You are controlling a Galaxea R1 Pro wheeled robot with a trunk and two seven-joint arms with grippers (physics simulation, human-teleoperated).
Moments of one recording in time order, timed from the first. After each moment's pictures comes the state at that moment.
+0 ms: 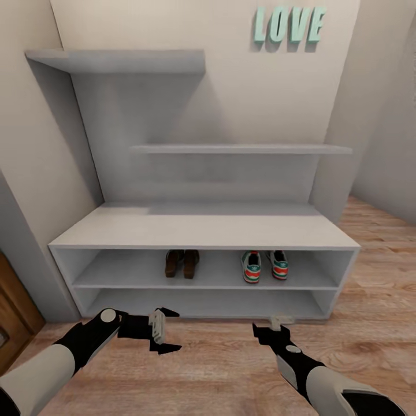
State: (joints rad) left arm -0.76 0.25 -0.70 -0.53 0.18 -0.31 -1.03; right arm -0.74 0.02 -0.06 -0.05 0.04 -0.26 -0.01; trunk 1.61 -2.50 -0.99
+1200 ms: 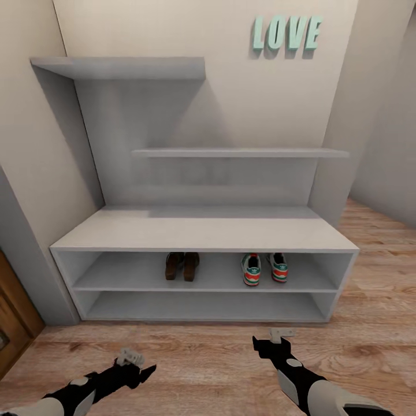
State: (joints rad) left arm -0.63 0.17 -0.70 -0.02 0.63 -0.32 -0.63; right arm -0.68 0.03 -0.06 -0.04 0.04 -0.27 -0.01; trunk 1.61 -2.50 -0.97
